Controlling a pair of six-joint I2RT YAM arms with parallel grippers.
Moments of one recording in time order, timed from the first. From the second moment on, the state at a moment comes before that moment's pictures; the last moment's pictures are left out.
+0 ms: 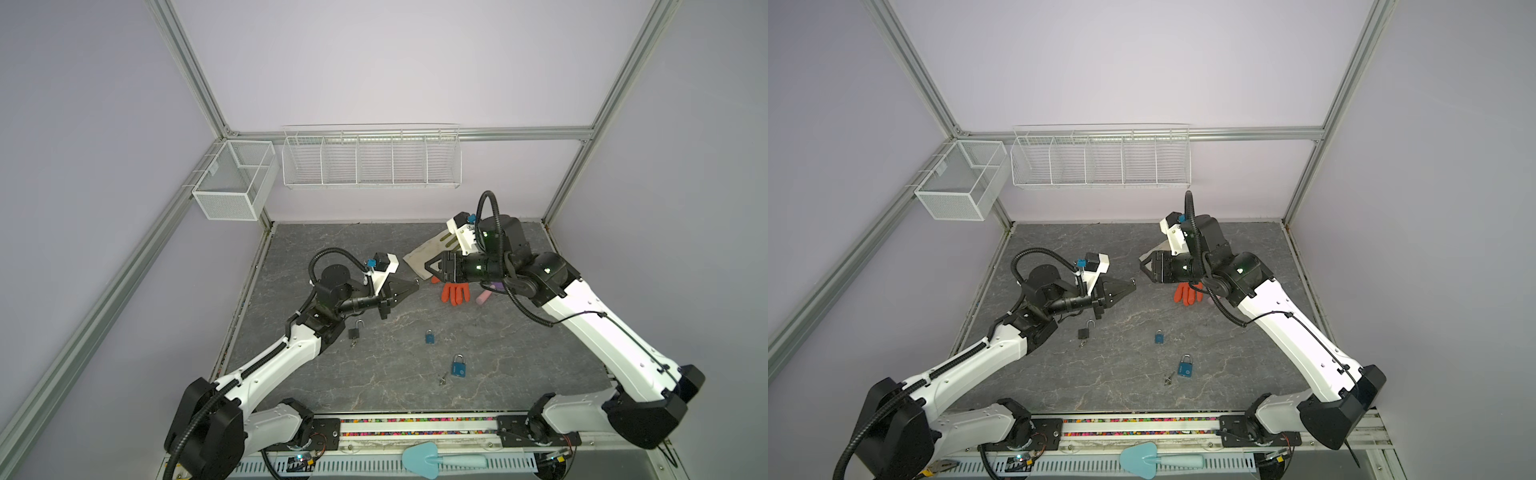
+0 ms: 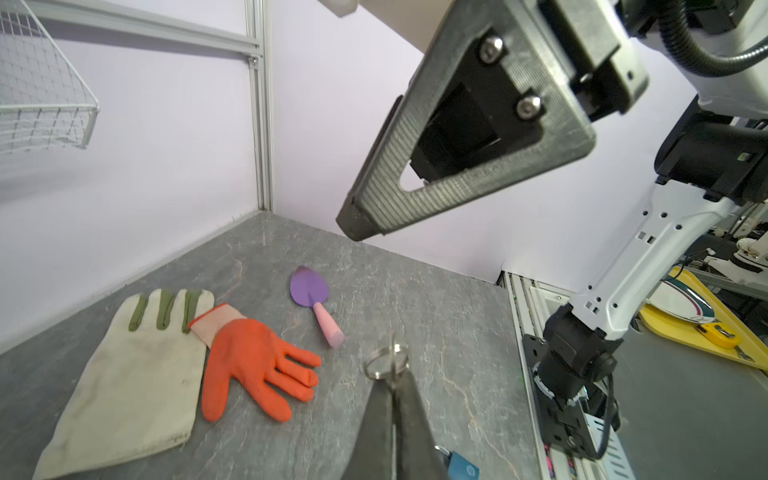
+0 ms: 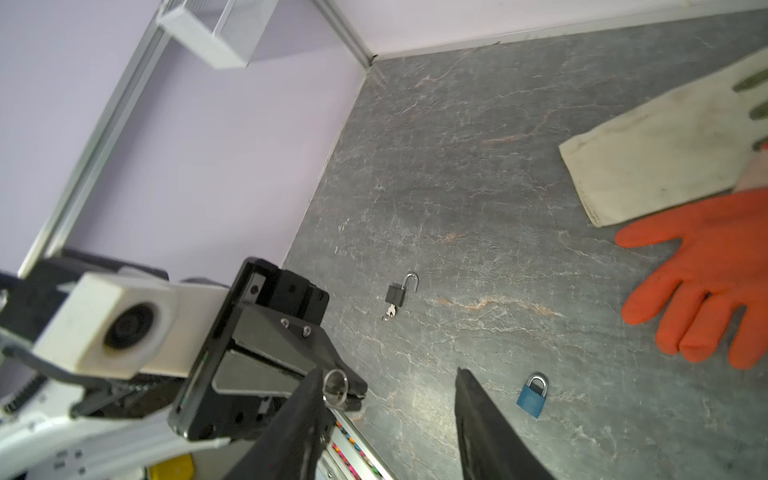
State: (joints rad) left arm -0.60 1.17 0.76 0.35 0.78 -0.10; right arm 0.67 1.36 1.53 -0.78 -0.32 0.45
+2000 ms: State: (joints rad) left arm -0.64 1.08 0.86 -0.06 0.79 0.06; right arm 0.71 1.56 1.75 -1.14 -0.67 -0.49
